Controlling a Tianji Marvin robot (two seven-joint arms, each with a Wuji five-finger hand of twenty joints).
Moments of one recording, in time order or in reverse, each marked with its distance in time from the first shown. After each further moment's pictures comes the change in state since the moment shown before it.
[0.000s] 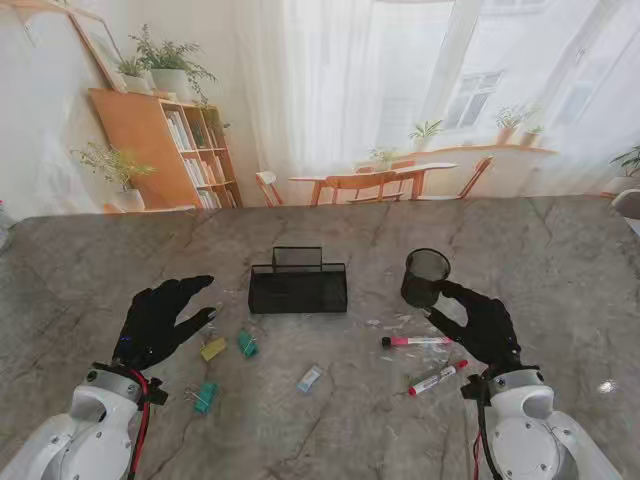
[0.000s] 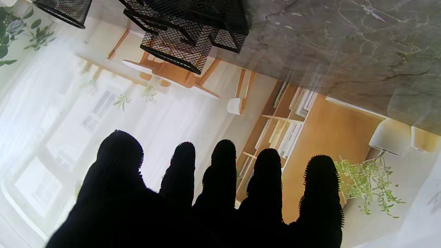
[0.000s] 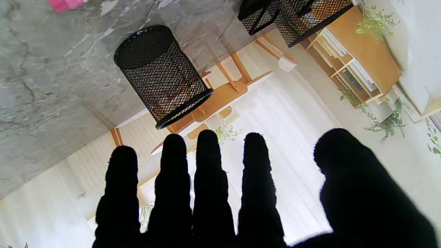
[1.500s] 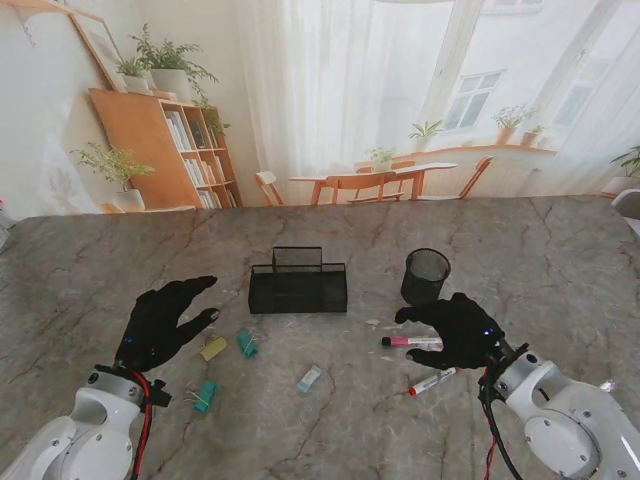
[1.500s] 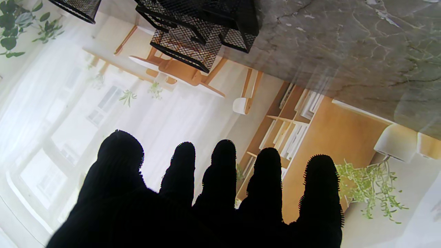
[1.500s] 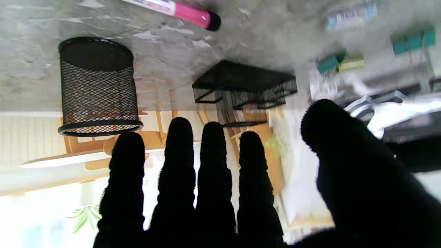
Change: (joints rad) left arm 0.012 -0.002 0.005 -0.013 -0.027 -0.011 0.006; right arm 0.019 0.091 0.074 -0.068 -0.386 -0.348 0.269; left_hand 0.004 0.000 0.000 0.000 0.000 0.000 0.000 0.000 0.000 0.000 0.000 0.000 0.007 0.000 0.001 0.007 0.000 0.000 0.011 0.000; right_hand 0.069 -0.245 0.193 -0.001 0.000 0.050 0.047 0.036 0.036 -0.049 0.147 0.090 0.049 -0.049 0.372 0.064 0.121 -0.026 0.300 0.047
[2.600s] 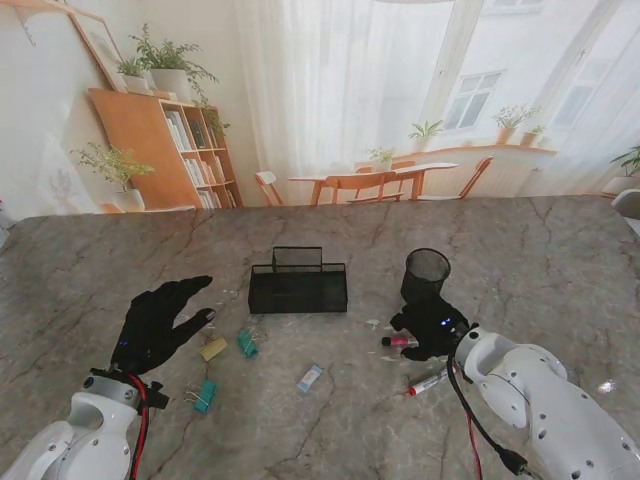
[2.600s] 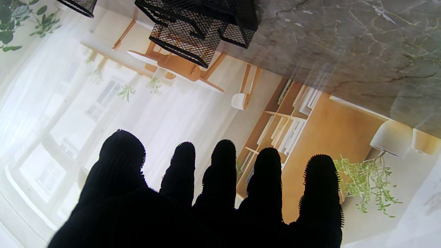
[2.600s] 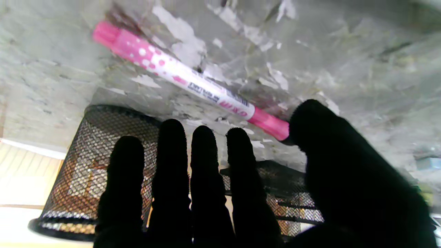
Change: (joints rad) left arm 0.018 -0.004 -0.011 -0.010 -0.003 -0.001 0.021; right arm 0.351 0.069 -0.358 0.322 -0.229 0.183 0.066; left_hand 0.012 0.000 0.000 0.000 0.000 0.000 0.000 0.000 0.000 0.000 0.000 0.000 0.000 0.000 0.000 0.000 0.000 0.000 0.005 0.000; right_hand 0.079 0.027 -0.031 0.000 0.039 0.155 0.049 0.108 -0.142 0.137 0.394 0.187 -0.086 0.100 0.320 0.000 -0.051 0.049 0.158 -0.047
